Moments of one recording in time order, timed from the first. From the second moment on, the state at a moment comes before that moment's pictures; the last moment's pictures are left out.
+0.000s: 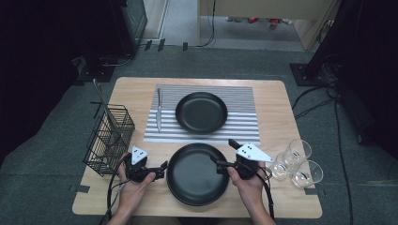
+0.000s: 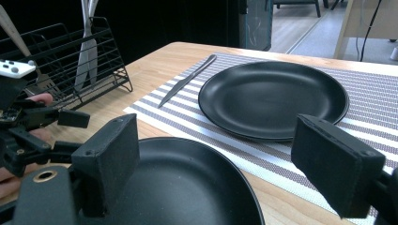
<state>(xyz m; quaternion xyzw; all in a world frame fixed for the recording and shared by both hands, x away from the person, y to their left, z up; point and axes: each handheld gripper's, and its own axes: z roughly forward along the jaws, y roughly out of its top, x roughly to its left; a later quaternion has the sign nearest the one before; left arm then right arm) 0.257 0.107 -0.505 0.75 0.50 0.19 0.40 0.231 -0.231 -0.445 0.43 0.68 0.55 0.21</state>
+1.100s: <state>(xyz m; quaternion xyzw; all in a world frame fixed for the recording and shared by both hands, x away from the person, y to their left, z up) 0.230 0.105 -0.520 0.79 0.49 0.20 0.32 0.244 -0.202 -0.426 0.40 0.70 0.56 0.18</state>
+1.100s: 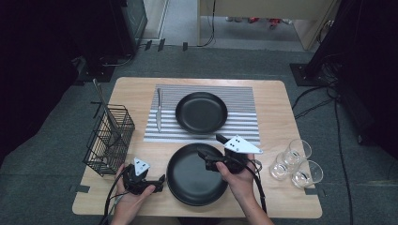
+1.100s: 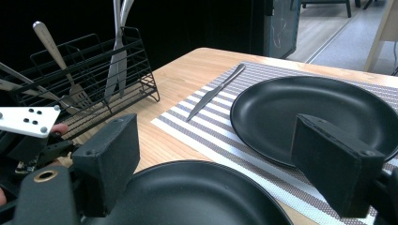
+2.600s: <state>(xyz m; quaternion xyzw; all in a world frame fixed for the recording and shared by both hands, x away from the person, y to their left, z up) 0.229 0.106 -0.521 0.78 0.49 0.20 0.32 0.266 -0.141 -0.408 0.37 0.71 0.58 0.14</state>
